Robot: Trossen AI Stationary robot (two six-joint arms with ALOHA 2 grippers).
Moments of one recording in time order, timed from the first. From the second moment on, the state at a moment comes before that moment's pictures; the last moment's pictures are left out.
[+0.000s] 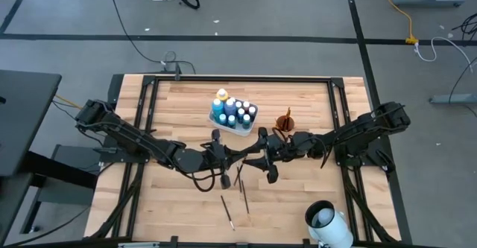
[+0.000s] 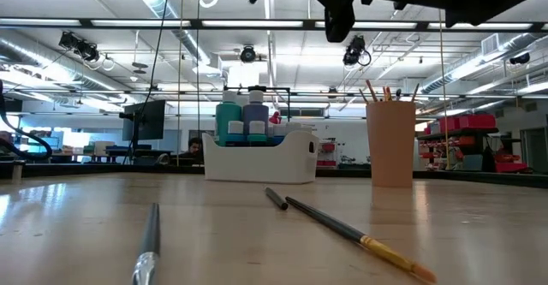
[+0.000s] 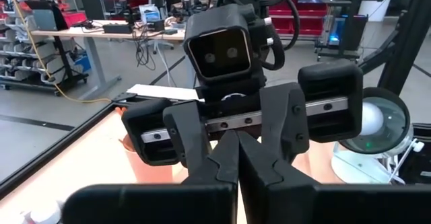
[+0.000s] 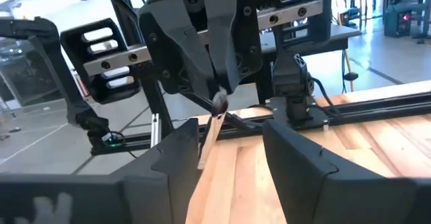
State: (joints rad) left arm -0.42 1.51 1.04 0.33 -0.67 -0.12; right arm 0.22 1.55 0.69 0.95 0.07 0.23
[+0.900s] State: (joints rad) left arm -0.42 1.51 1.04 0.33 -0.68 -0.09; right arm 0.21 1.55 0.69 0.94 0.01 0.14
